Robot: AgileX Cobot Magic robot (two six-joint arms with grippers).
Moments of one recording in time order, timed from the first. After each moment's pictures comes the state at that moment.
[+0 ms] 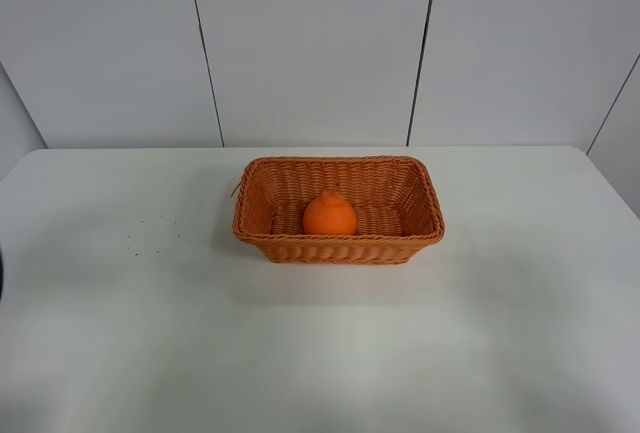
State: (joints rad) left arm 0.01 0.48 -0.57 0.00 1.10 0.04; right arm 0.00 -0.01 -0.50 0.01 1.03 -0.01
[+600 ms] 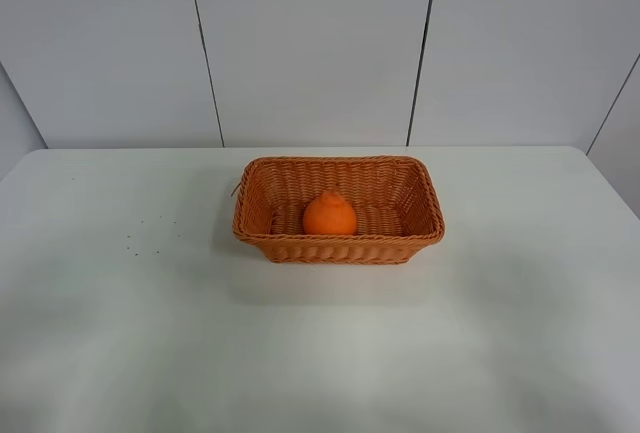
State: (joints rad) left arm 0.01 0.00 -0.49 0.02 1.06 0.01; right arm 0.00 -0.01 -0.50 0.01 1.03 -0.01
